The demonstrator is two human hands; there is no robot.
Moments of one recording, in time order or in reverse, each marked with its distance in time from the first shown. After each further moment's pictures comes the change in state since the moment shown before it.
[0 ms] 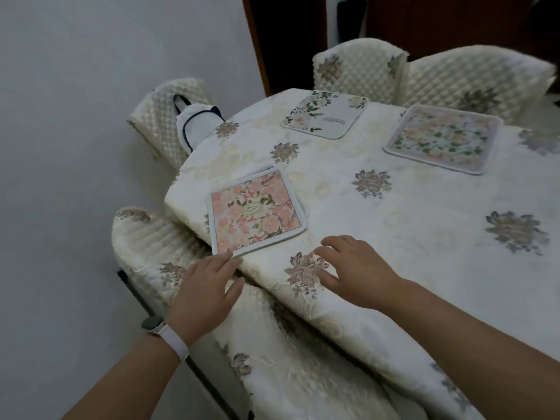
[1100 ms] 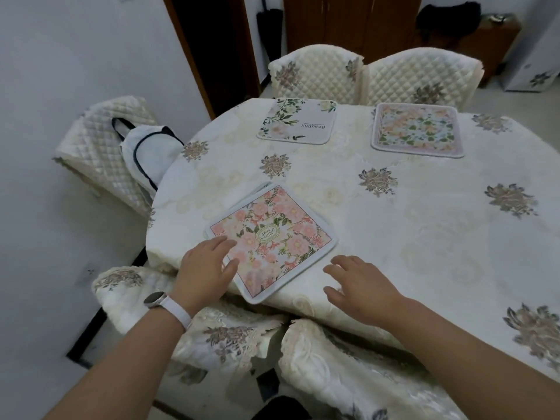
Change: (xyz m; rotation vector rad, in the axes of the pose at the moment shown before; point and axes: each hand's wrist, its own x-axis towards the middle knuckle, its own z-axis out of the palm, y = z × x) left_hand 0.160 -0.194 0.006 -0.201 -0.077 0.224; right_hand 0.115 -0.117 0.063 0.014 -0.030 0.415
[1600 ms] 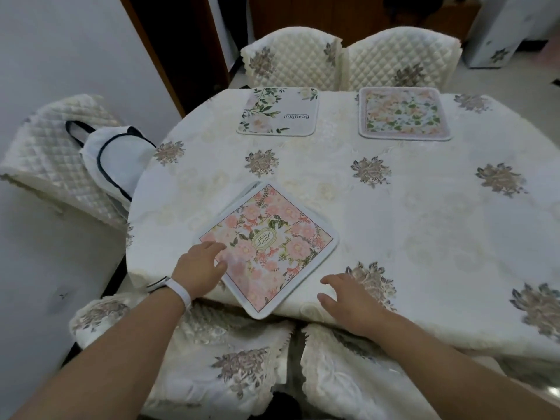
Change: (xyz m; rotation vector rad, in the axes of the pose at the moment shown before) left_hand 0.084 -0.069 0.037 0.046 -0.262 0.009; right_hand 0.036 -0.025 0.048 0.449 -0.140 0.343
